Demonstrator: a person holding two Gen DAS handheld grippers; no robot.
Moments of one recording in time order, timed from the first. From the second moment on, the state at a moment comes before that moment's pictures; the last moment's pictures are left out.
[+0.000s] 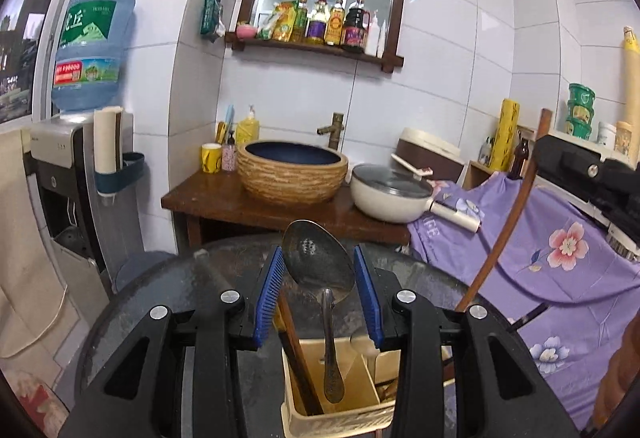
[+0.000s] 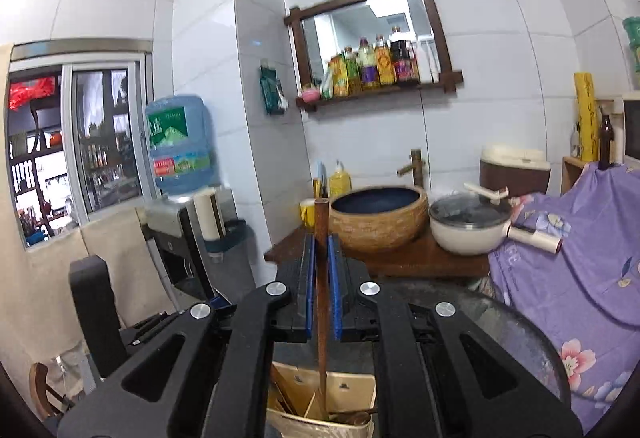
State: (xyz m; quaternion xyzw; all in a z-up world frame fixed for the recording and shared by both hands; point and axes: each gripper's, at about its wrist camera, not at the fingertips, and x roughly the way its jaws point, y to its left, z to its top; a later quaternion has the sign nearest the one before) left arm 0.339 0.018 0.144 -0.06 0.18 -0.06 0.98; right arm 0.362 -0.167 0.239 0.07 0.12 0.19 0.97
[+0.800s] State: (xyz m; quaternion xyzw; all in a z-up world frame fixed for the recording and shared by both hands) left arm 0.325 0.012 0.088 -0.02 0.23 -0.07 0.97; right arm 0.369 -0.148 0.146 0.02 0.19 0.16 0.97
